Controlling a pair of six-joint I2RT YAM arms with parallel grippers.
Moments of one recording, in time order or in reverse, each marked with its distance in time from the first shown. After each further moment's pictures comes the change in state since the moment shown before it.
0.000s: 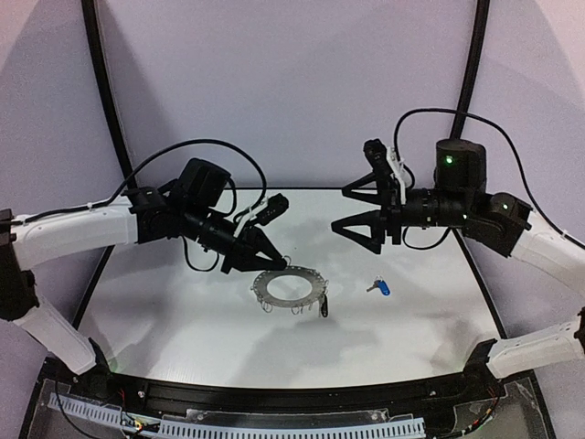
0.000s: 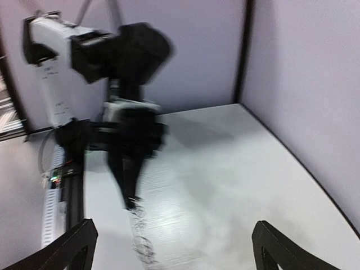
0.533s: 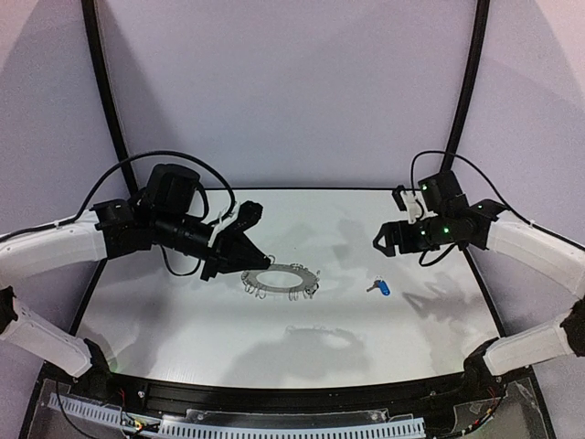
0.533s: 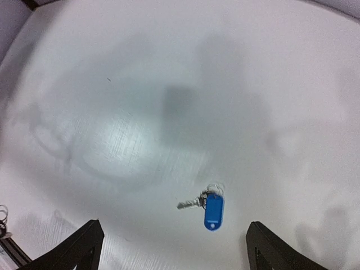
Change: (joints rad) left arm 0.000 -0.219 -0.185 0.103 -0.046 0.240; right arm -0.290 0.079 -0.158 -0.269 0.470 0.390
